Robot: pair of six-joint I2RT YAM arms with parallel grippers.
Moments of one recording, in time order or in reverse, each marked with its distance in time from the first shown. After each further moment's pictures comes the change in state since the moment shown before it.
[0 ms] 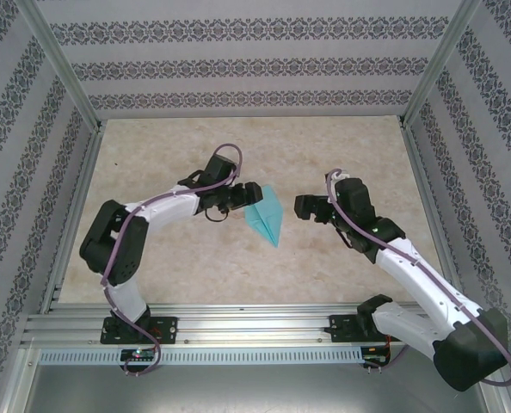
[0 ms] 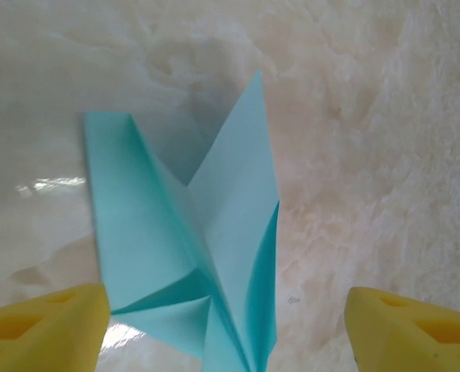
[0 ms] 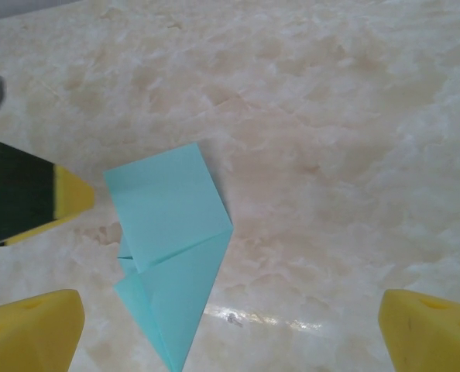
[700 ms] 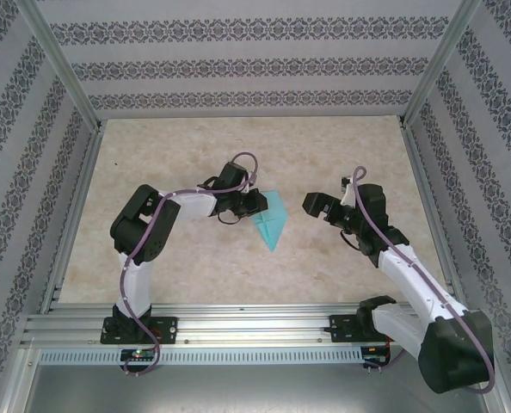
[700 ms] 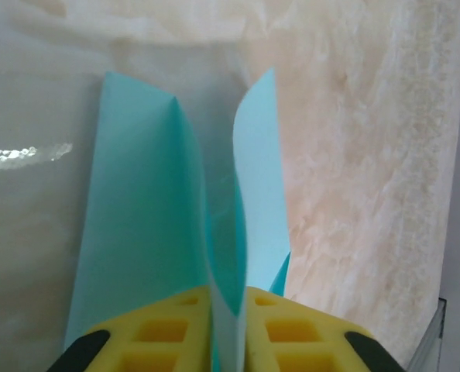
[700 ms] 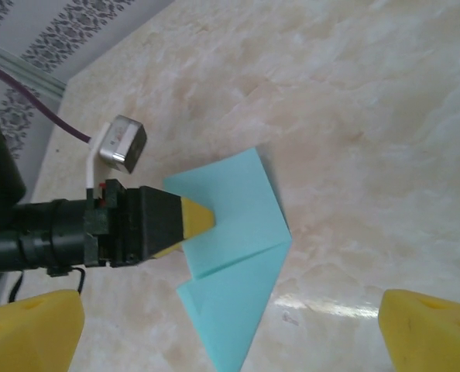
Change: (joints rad) left arm -0.008 0.225 0.023 0.238 0.182 -0.026; right arm -0.237 0.016 -0.185 0.279 -0.404 0.206
